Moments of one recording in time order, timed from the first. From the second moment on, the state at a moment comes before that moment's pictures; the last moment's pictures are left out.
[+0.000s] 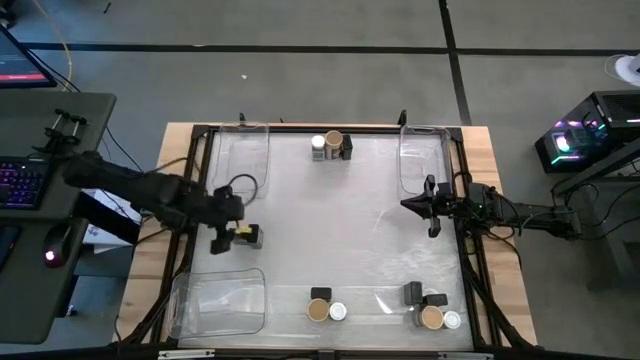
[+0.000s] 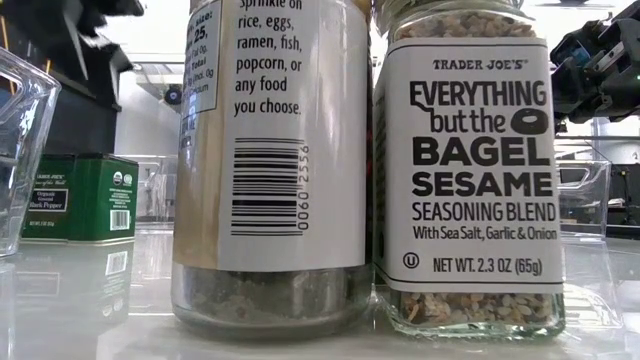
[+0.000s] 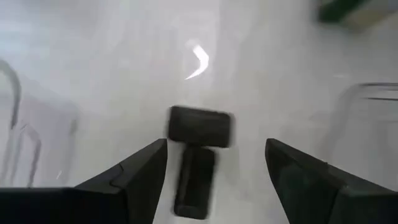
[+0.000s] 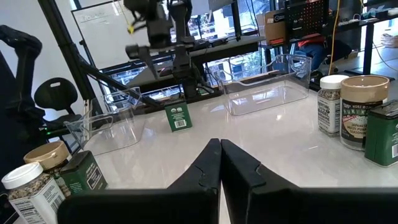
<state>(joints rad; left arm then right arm) -0.29 0.95 0.83 -0.98 -0.14 -0.40 -0.10 0.04 0.01 0.01 -0.03 0.21</state>
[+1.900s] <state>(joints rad) -0.05 1.15 1.48 -1.49 -0.40 -0.57 -0.10 0.04 0.01 0.01 -0.03 0.21</state>
